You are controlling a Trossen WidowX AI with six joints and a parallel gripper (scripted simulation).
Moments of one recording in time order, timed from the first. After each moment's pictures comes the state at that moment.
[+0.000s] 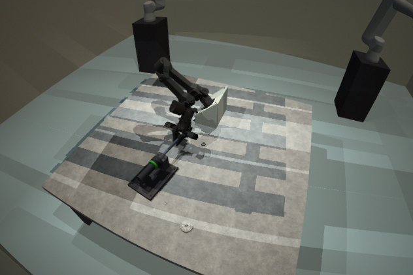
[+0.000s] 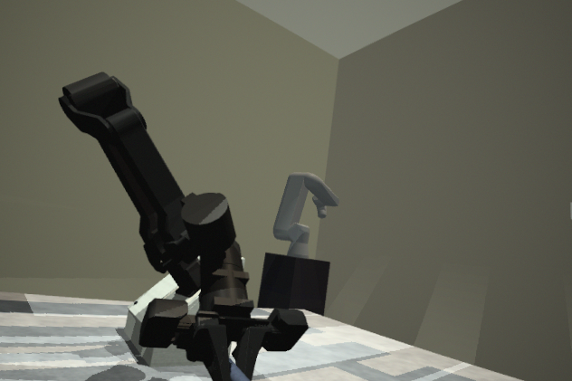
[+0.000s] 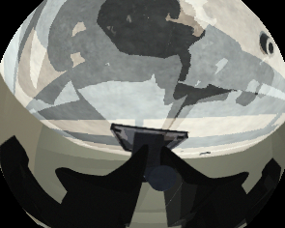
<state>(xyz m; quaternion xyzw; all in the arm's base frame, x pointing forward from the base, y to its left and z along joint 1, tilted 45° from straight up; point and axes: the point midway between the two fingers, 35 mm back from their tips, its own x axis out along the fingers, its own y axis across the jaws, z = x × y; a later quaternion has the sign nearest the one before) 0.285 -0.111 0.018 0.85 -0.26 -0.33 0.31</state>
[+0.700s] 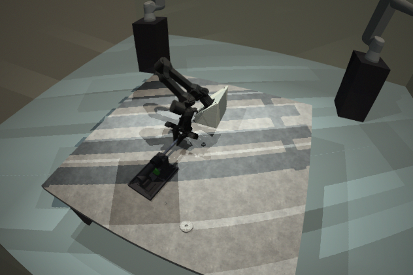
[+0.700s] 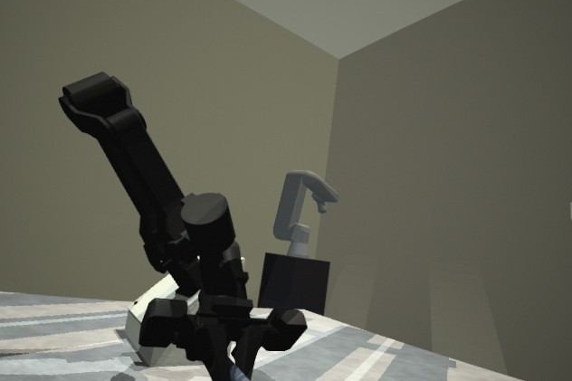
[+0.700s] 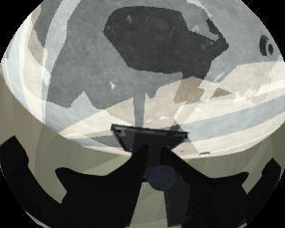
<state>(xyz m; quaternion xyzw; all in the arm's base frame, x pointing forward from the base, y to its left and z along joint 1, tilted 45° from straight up) 0.283 -0.111 0.017 0.85 -0.26 -0.33 0.31</state>
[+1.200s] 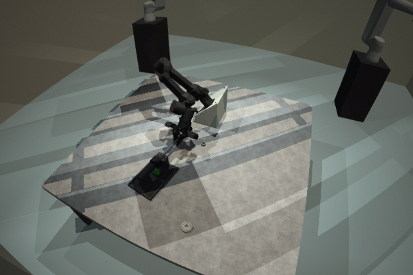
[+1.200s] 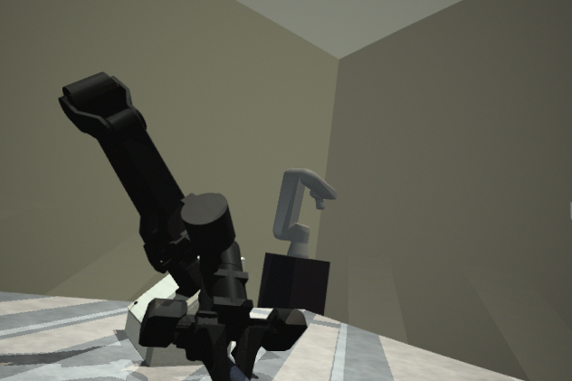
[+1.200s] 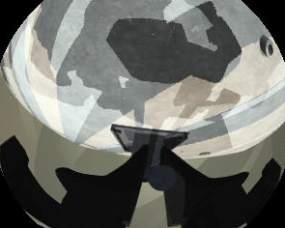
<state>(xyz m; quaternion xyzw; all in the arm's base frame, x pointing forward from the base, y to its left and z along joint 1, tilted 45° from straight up) 0.283 -0.111 0.017 0.85 -0.26 -0.33 0.31</state>
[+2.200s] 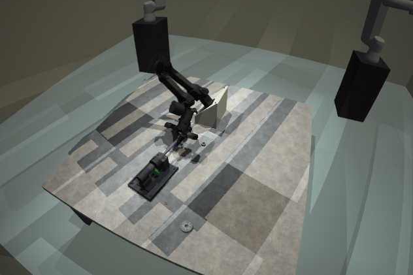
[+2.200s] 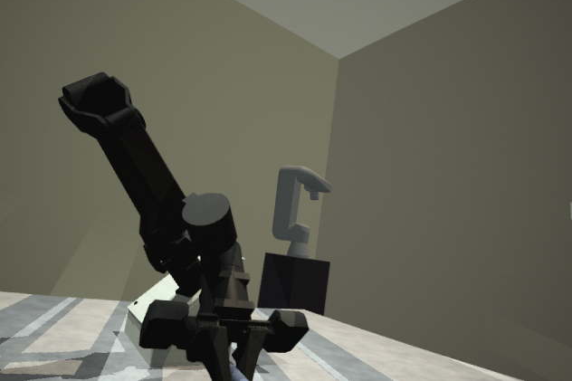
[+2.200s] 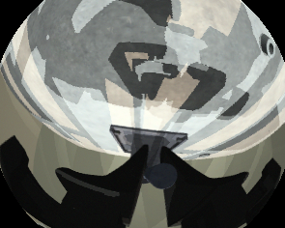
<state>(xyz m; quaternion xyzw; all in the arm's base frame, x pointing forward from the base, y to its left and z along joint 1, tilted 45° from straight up) 0.287 -0.112 0.017 0.85 -0.26 -0.34 0.31</state>
